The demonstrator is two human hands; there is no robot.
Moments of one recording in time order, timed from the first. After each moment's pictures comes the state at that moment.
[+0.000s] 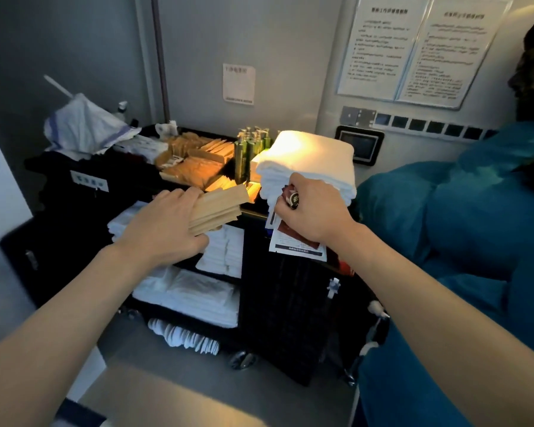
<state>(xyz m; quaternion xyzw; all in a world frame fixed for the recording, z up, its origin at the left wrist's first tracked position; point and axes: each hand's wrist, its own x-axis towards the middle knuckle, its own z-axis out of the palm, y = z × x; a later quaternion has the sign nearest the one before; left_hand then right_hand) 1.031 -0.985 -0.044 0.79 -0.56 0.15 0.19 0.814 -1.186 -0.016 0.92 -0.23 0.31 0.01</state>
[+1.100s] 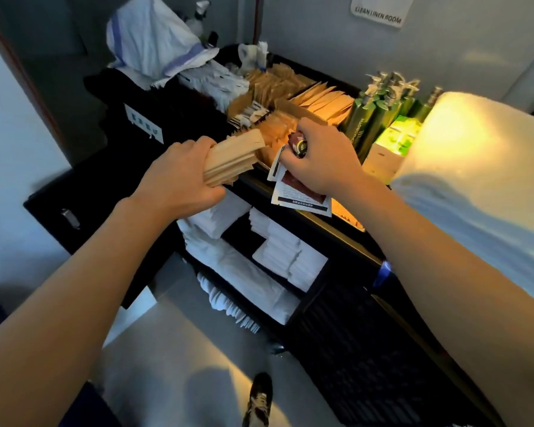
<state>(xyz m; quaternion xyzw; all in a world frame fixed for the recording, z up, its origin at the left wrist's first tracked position) 1.328 -1.137 -0.107 0.88 -0.41 0.07 0.21 1.212 -1.376 -0.078 0.96 -0.10 0.26 -0.09</state>
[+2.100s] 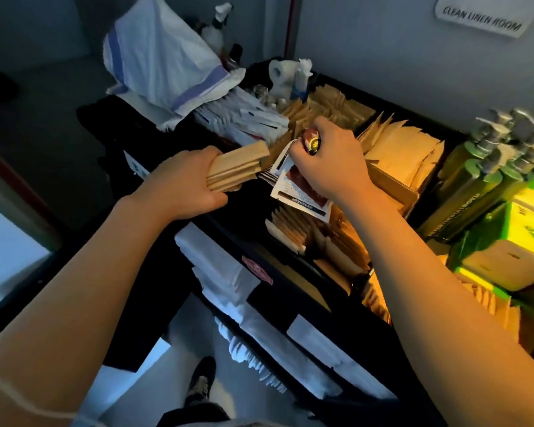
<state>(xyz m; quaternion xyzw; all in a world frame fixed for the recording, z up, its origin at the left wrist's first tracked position) 1.612 -1.229 -0.129 0.89 -0.42 -0.01 0.20 1.486 -1.464 -0.109 0.92 -0.16 0.30 -0.20</state>
